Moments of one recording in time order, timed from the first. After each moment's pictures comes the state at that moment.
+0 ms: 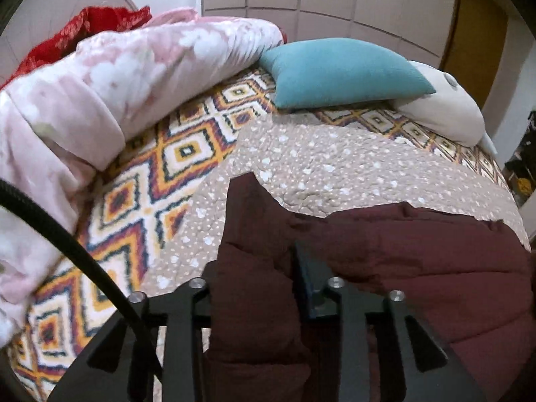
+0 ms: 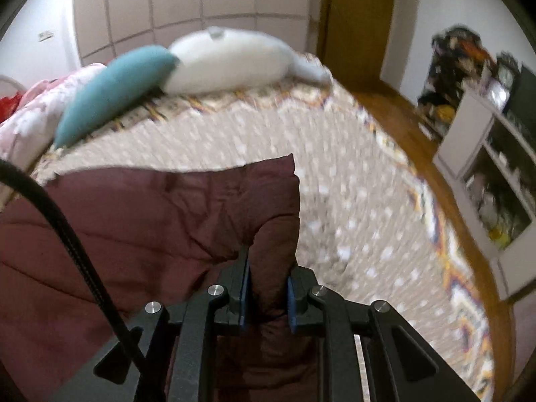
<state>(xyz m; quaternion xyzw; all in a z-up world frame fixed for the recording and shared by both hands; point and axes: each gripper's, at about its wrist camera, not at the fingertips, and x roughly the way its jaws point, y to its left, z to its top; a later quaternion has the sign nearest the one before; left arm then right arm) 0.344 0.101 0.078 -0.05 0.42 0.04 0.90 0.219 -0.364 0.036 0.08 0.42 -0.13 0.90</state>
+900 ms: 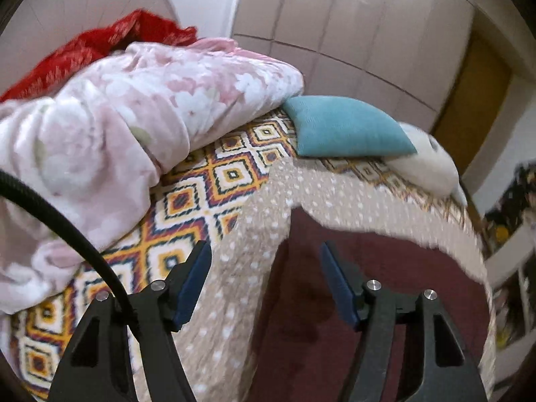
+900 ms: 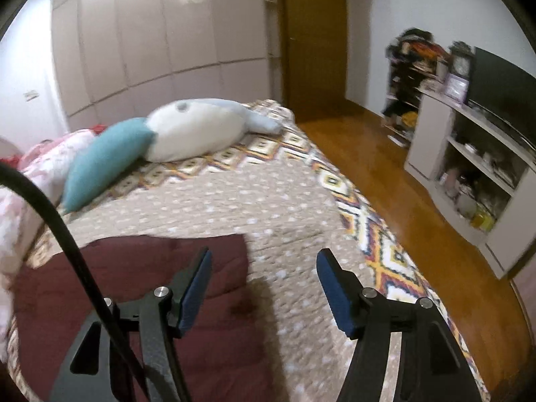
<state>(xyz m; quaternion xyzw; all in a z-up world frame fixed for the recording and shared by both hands) 0.207 0.167 0.183 -0.11 0.36 0.04 0.92 0.113 -0.392 0.163 0.11 0.32 -0.16 0.93</state>
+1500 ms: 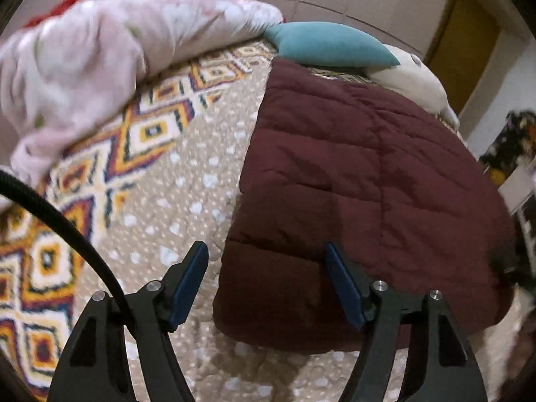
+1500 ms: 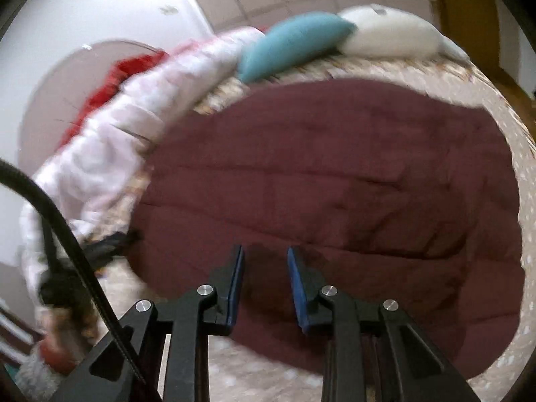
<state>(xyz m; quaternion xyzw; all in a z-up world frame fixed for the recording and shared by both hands) 0.115 0.134 0.056 -0.12 0.45 0.00 0.89 0.093 -0.188 0.053 0.12 0.44 0.15 0.88</state>
